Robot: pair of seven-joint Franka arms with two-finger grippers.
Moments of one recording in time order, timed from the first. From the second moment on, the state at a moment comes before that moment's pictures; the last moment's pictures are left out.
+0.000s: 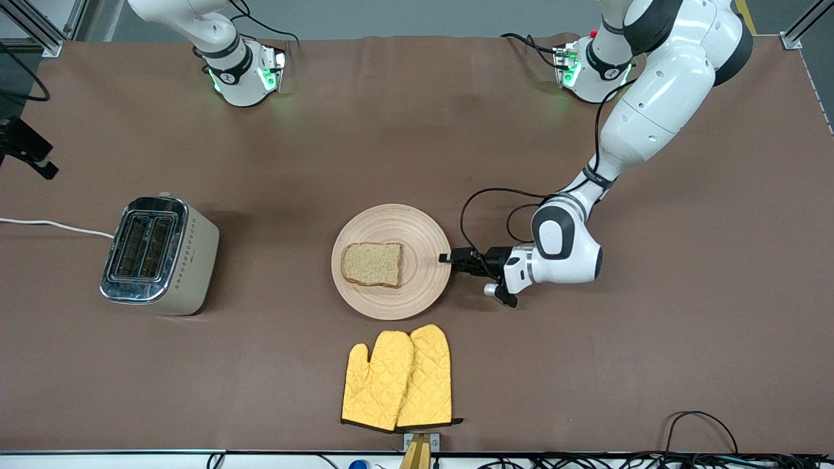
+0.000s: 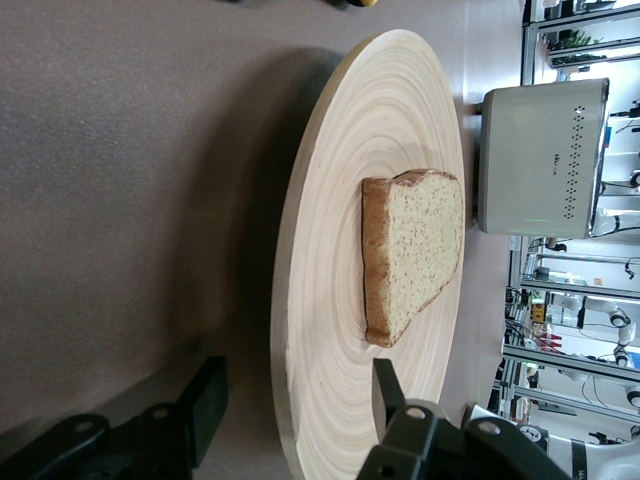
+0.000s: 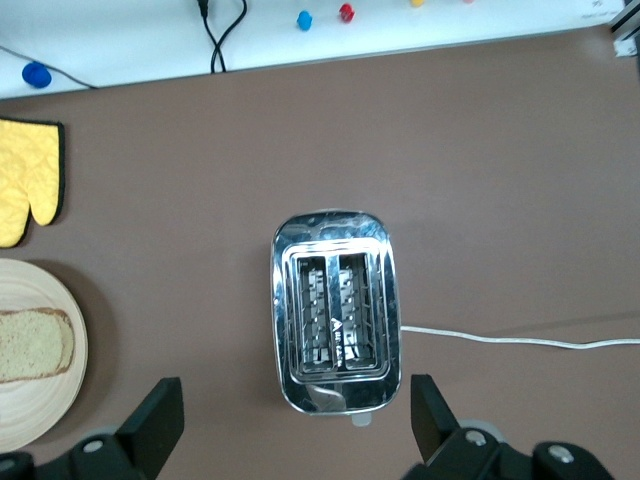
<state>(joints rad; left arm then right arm) -0.10 0.90 -0.42 -1.63 -1.11 2.34 0.72 0.33 -0.15 -0.39 -1.66 -0.08 1.76 0.08</state>
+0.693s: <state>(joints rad) -0.10 0.91 -0.43 -1.63 -1.13 2.34 0.74 0.35 -0.06 -0.37 -1.59 -0.07 1.67 0.08</state>
